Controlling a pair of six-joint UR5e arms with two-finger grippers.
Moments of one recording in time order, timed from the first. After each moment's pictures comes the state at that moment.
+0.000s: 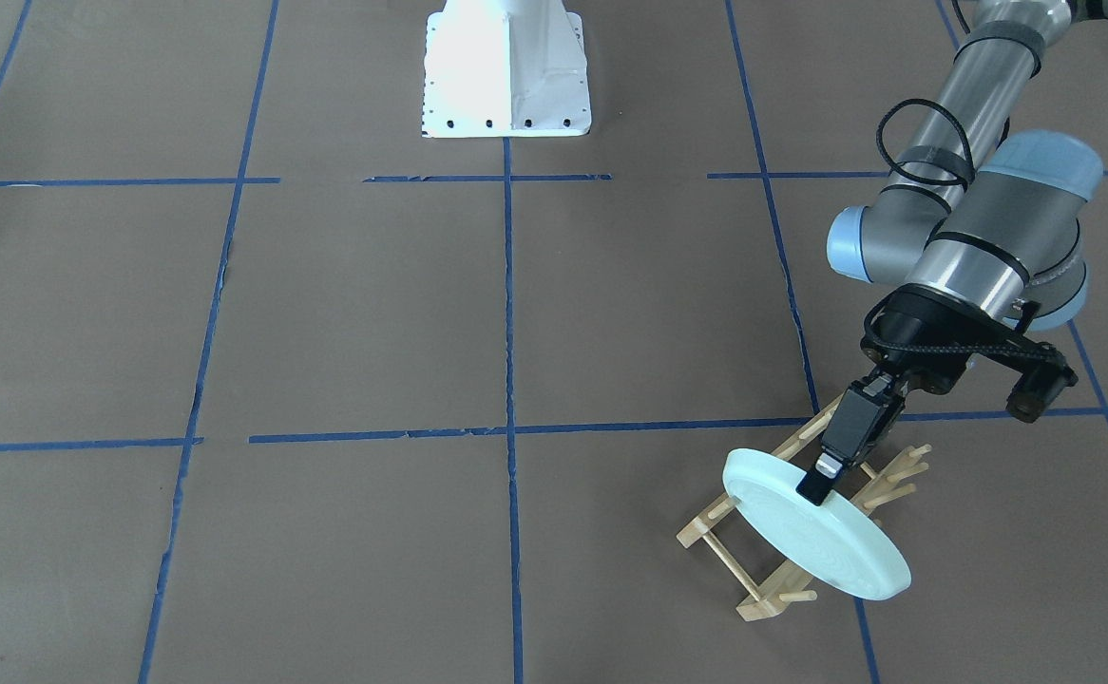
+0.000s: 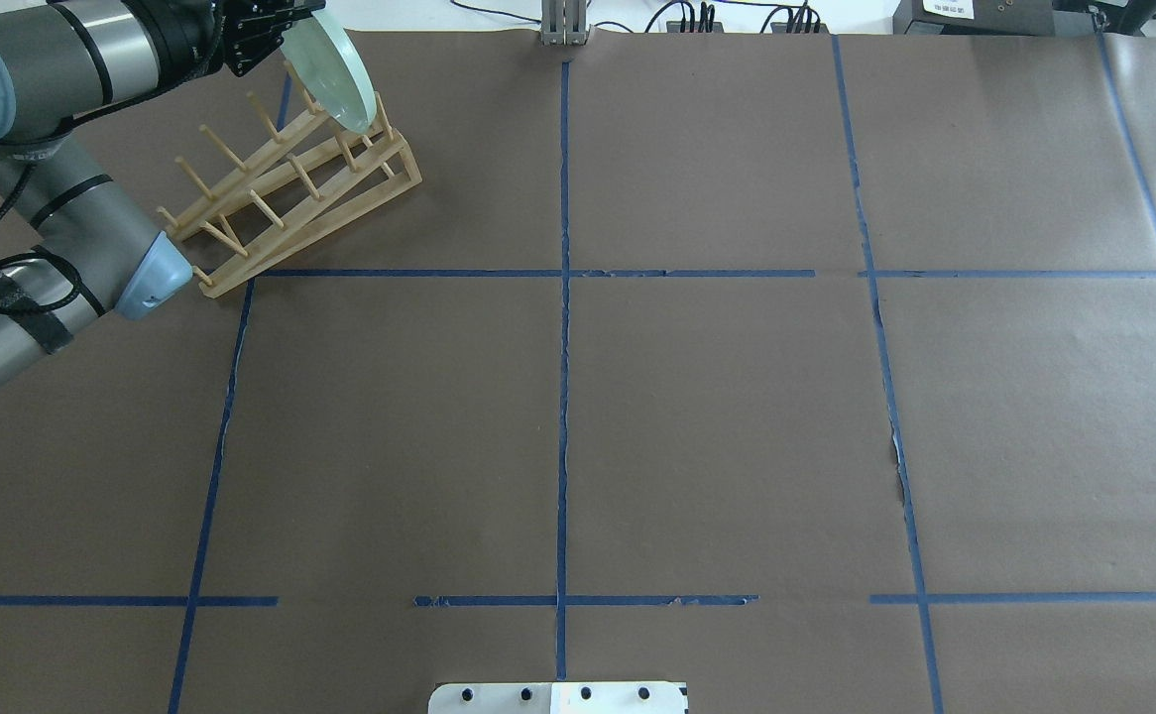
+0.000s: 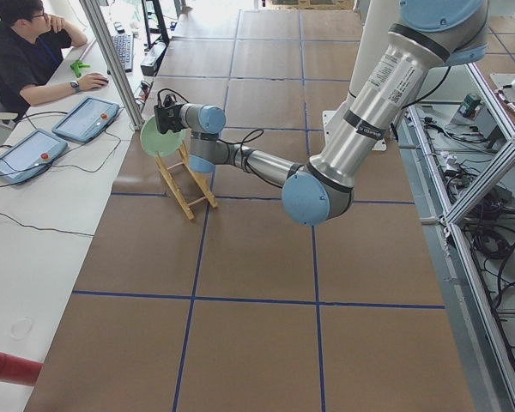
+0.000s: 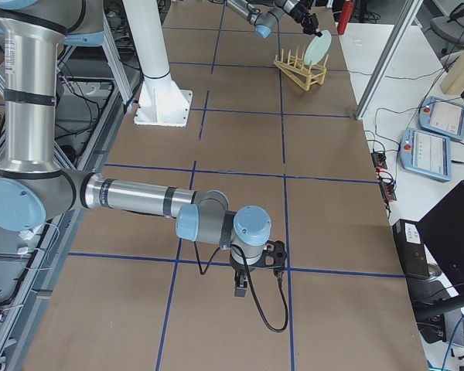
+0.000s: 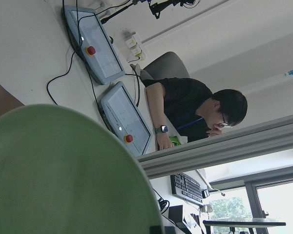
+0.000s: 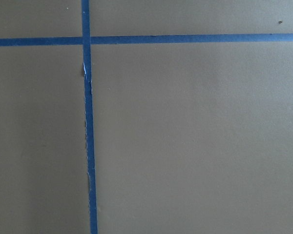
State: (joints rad) left arm -0.97 -2.14 -1.25 -3.04 -1.73 -1.82; right arm 1.62 -1.68 1.60 -1.60 2.30 -0.07
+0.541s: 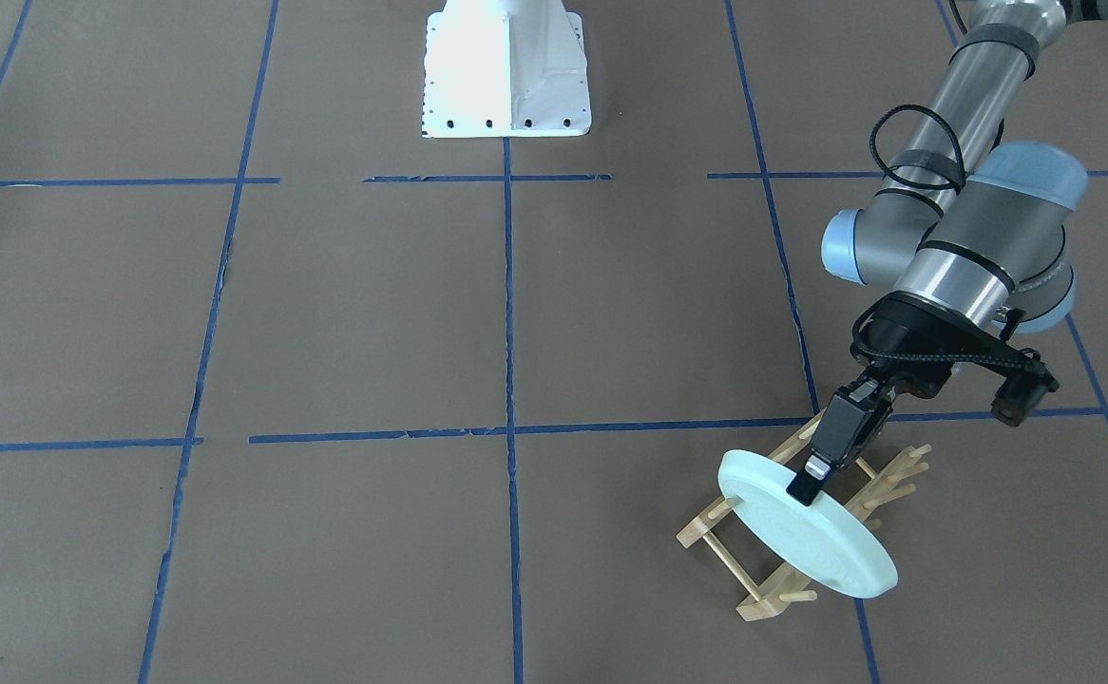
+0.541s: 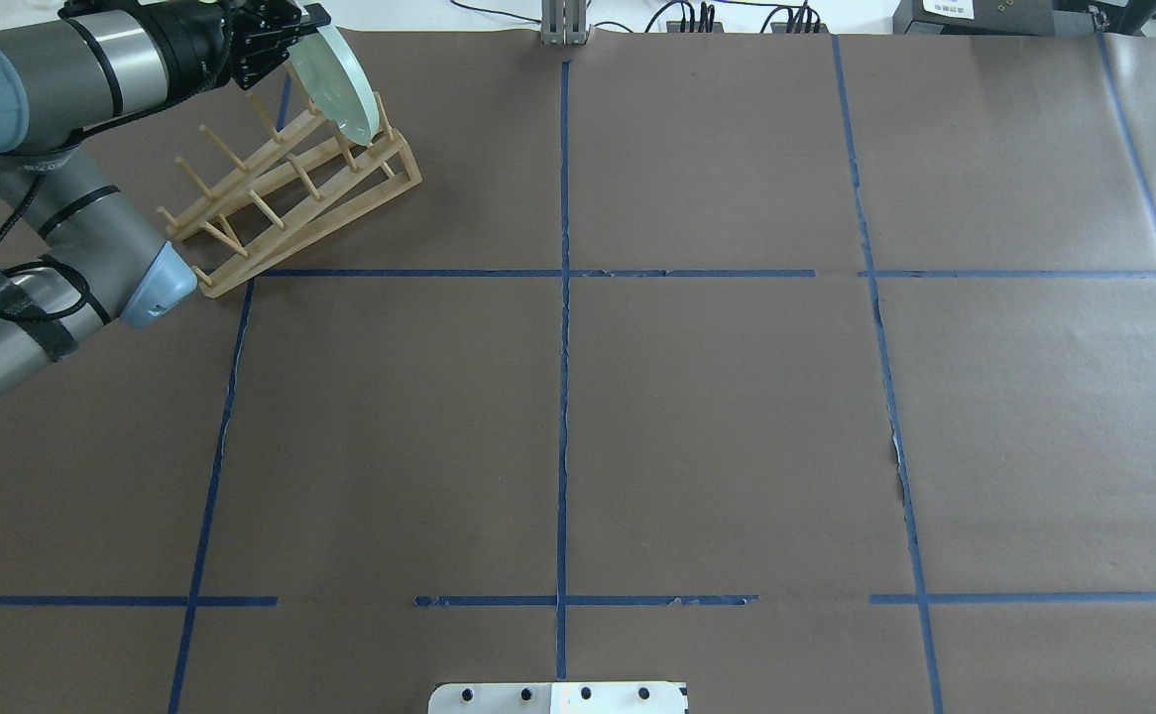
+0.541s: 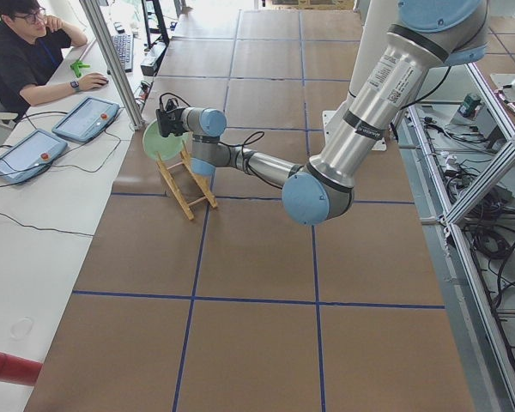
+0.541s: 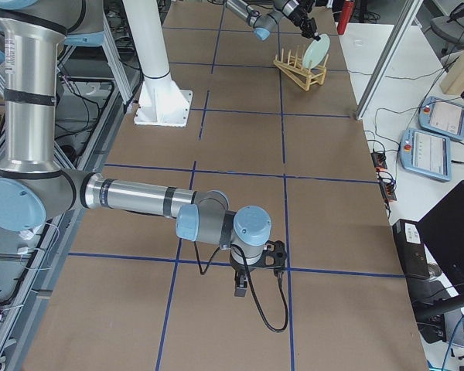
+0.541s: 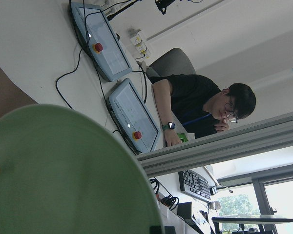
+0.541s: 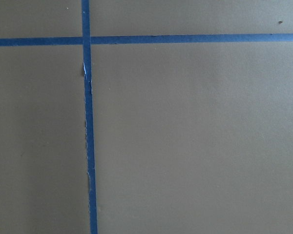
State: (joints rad) left arm -0.95 -2.14 -1.23 -3.04 -1.73 -1.81; right arm 1.62 -1.68 1.60 -1.60 2.30 -0.07
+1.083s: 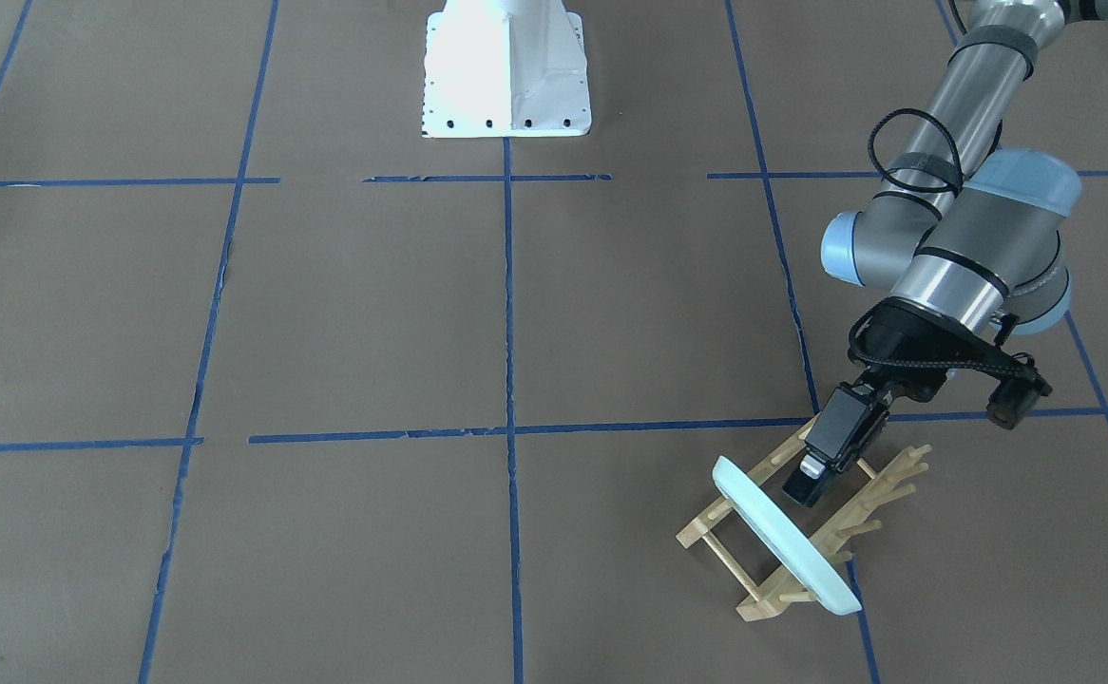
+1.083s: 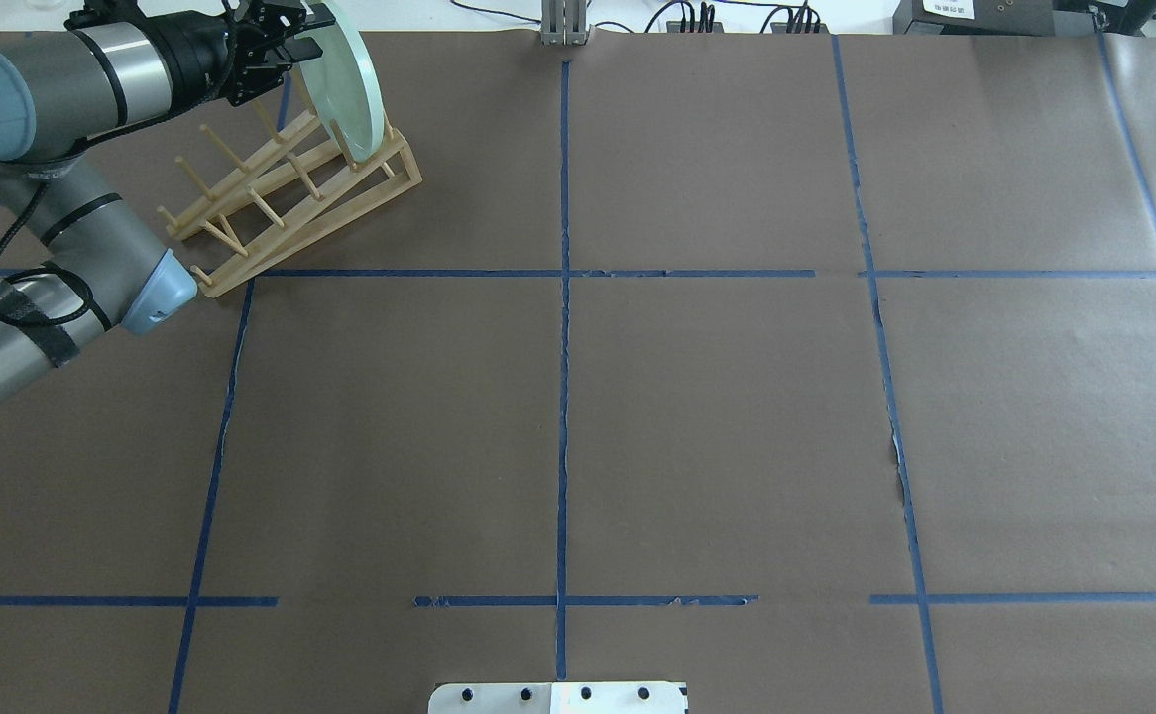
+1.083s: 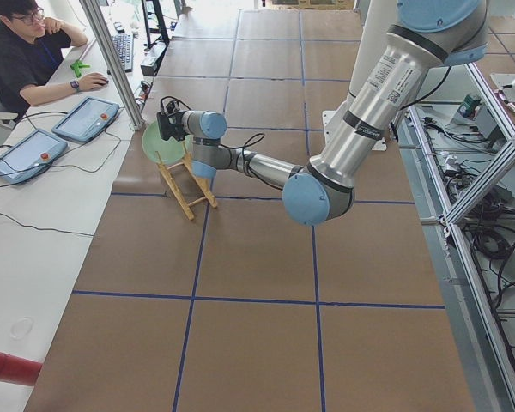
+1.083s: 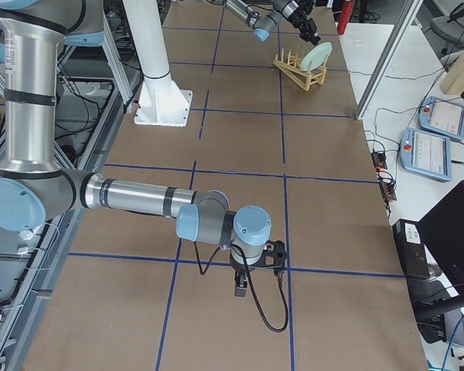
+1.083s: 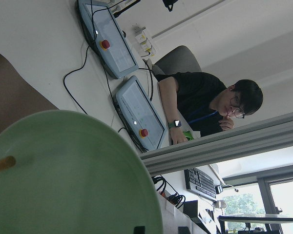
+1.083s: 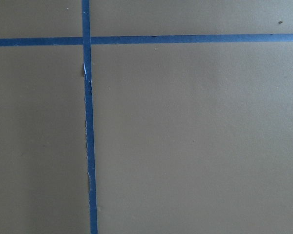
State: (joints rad) left arm -0.95 -2.14 -1.22 -3.04 -1.74 -1.78; right arm 1.62 -1.68 1.60 -1.60 2.30 -0.07
